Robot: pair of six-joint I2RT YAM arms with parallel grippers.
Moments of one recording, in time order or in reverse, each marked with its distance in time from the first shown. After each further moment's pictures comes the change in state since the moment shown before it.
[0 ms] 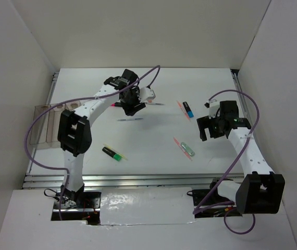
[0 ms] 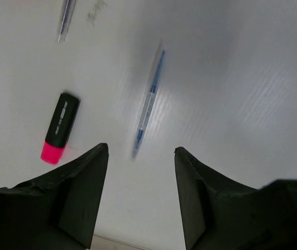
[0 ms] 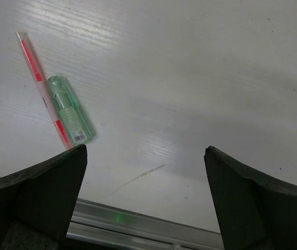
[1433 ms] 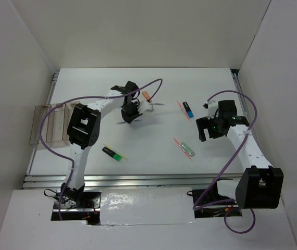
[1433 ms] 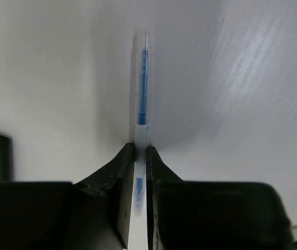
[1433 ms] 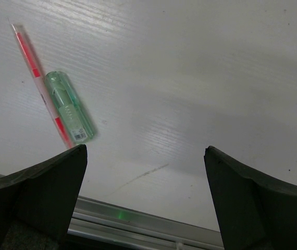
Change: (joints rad) left arm 0.032 0.226 -0.007 0.053 0.043 0.172; right arm 0.002 0.055 0.003 -0.006 -0.006 0.000
